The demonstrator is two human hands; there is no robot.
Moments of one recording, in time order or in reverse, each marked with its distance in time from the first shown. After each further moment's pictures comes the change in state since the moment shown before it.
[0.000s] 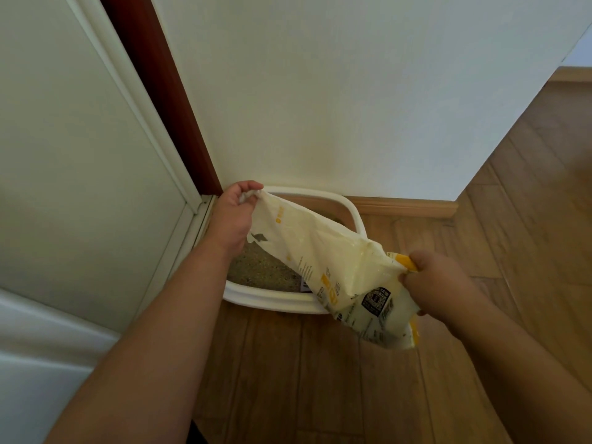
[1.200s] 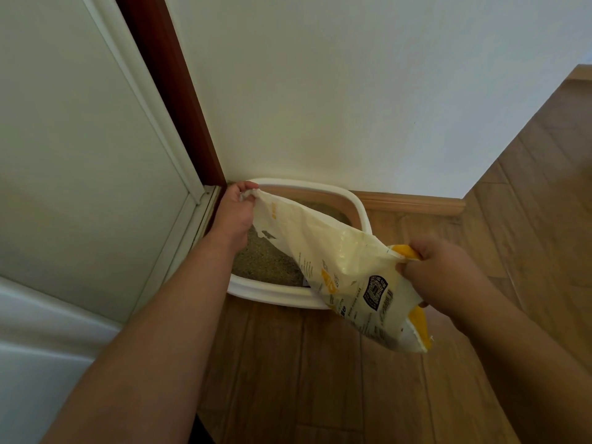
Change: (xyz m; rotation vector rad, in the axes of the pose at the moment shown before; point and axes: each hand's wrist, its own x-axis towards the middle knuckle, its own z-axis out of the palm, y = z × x) left_hand 0.021 -0.030 -0.004 -0.024 0.080 -0.148; right_hand -0.005 -0.018 -0.002 0.018 0.012 -0.093
